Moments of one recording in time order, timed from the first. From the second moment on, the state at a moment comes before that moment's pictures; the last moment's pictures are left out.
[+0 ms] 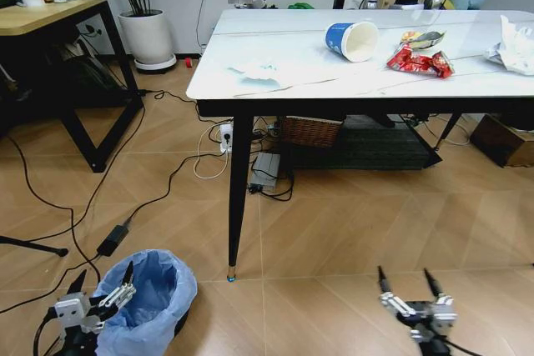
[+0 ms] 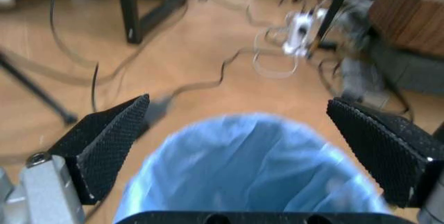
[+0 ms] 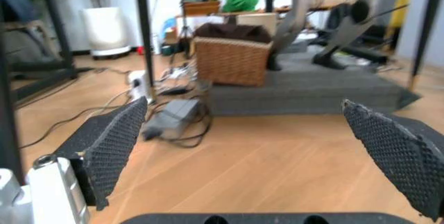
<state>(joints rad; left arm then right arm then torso) 1.91 -1.36 -0.87 -2.05 -0.47 -0.06 0.04 -1.90 1.61 0.72 1.93 0.21 0.47 -0.30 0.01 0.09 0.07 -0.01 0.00</state>
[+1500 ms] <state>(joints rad) 1.74 -1.36 -0.90 -1.81 -0.54 0.14 -0.02 -1.93 1.59 0.72 1.91 0.21 0.50 -0.31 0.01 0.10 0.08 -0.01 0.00</state>
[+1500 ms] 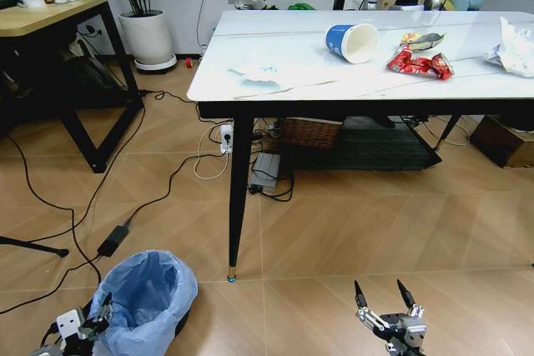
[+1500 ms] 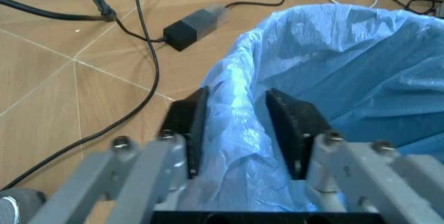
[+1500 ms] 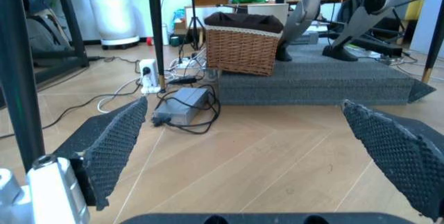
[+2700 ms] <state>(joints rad) 1.84 -1.36 -0.89 -1.93 -0.57 0.15 -0.01 -1.92 1.58 0.72 1.91 0.21 0.49 -0.31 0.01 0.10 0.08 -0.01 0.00</state>
